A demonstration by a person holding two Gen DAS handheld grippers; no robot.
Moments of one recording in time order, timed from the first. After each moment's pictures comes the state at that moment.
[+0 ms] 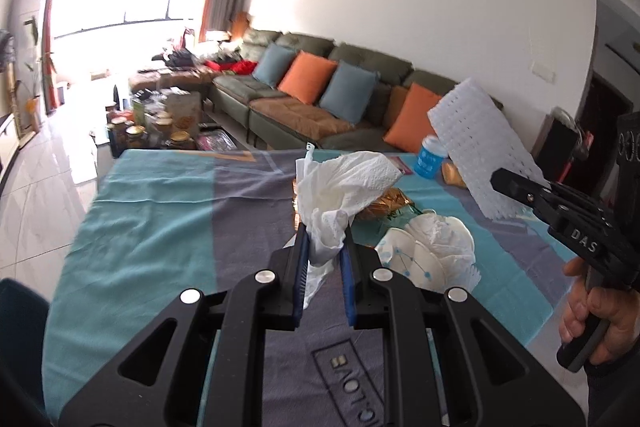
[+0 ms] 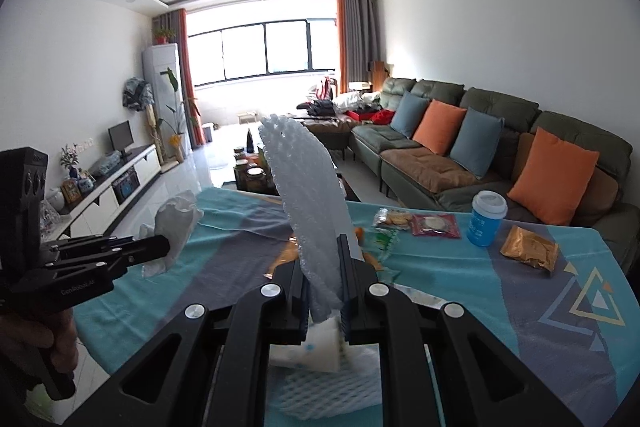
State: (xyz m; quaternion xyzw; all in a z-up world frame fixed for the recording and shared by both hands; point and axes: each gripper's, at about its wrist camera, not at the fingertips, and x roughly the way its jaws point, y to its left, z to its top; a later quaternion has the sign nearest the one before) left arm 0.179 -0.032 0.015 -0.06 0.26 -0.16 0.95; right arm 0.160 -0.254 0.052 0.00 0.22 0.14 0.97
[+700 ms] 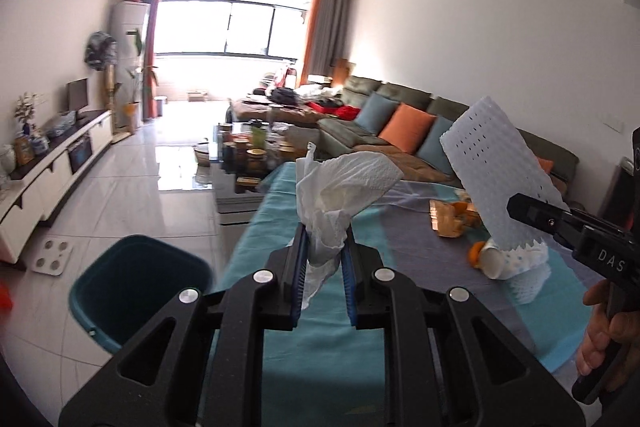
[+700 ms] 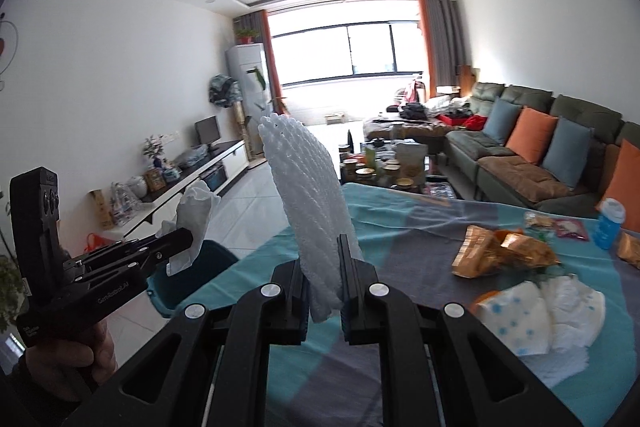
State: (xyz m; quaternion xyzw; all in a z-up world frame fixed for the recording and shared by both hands) left arm 0.037 0.114 0.027 -0.08 0.19 0.03 0.98; right arm 0.118 -0.099 0.048 0.00 0.22 0.29 0.93
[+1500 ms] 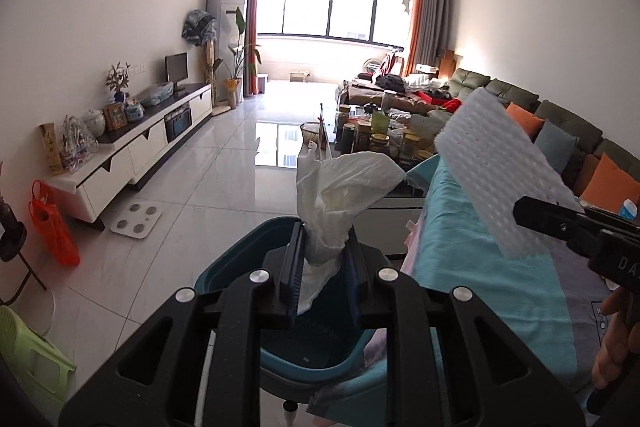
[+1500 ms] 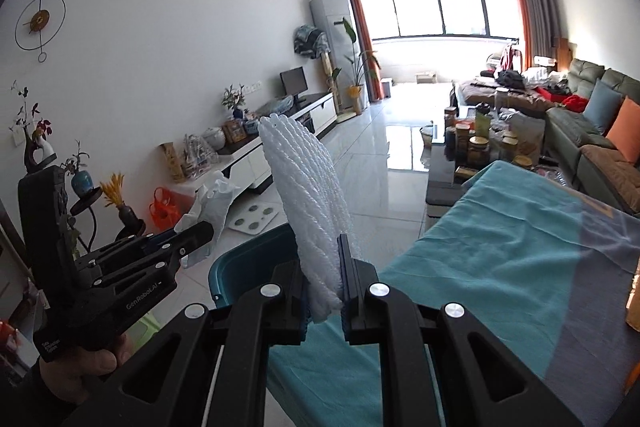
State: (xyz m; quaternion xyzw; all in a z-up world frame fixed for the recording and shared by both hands) left arm 0.018 0.292 0.012 -0.11 0.24 0.21 0.94; right arm 0.171 0.086 0.017 -0.03 0.29 0.44 0.85
